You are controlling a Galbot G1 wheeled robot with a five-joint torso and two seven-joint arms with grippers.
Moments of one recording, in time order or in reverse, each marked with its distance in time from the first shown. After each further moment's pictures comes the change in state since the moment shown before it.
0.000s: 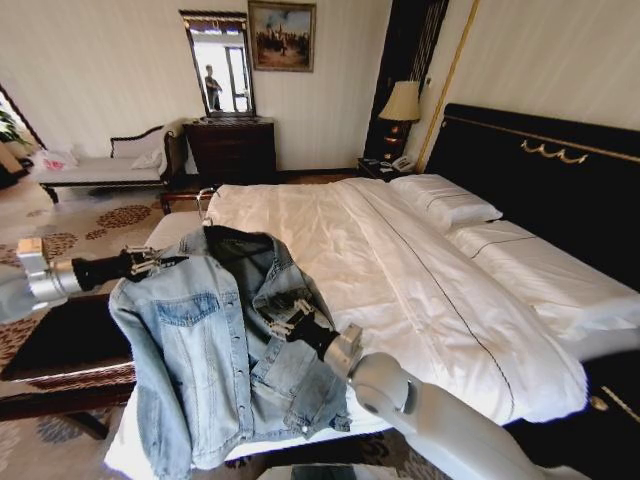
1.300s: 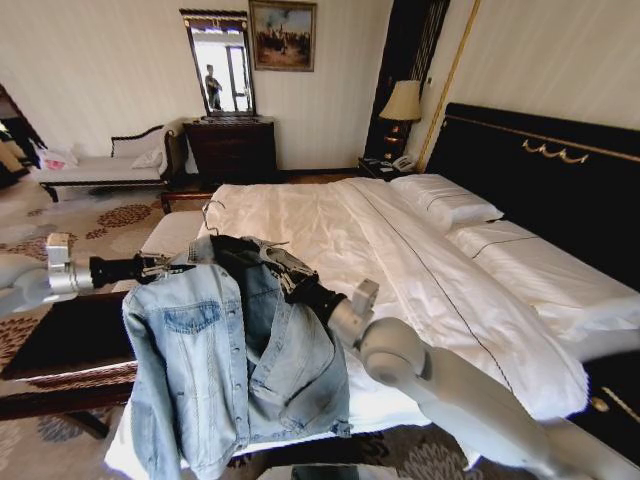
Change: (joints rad) left arm 0.088 0.181 -0.032 0.105 -0.105 0.047 0.033; right arm 0.153 -0.036 0.020 0.137 0.229 -0.067 0.073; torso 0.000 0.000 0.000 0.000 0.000
